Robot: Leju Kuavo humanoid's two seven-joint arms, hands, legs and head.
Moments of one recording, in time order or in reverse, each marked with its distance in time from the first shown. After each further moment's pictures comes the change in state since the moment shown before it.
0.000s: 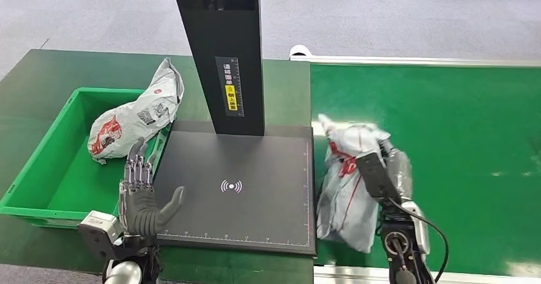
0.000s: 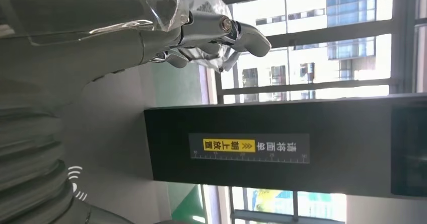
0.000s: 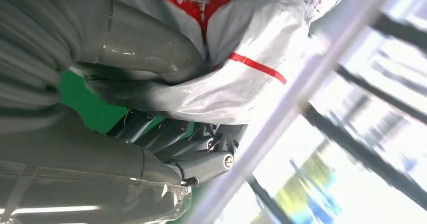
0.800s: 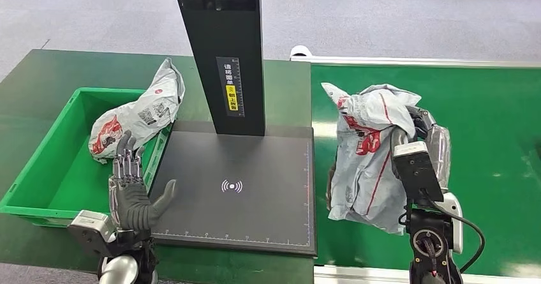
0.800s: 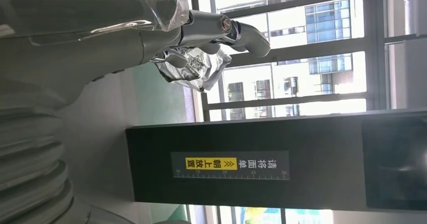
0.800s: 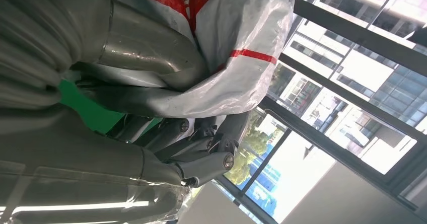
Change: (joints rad) left arm -0.032 -0.017 0.045 -0.009 -0.025 0.002 -0.035; right arm -0.008 -0.024 -0.006 -0.260 -0.081 0.056 -0.053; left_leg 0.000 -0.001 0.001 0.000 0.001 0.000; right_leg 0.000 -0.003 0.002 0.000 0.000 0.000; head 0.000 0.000
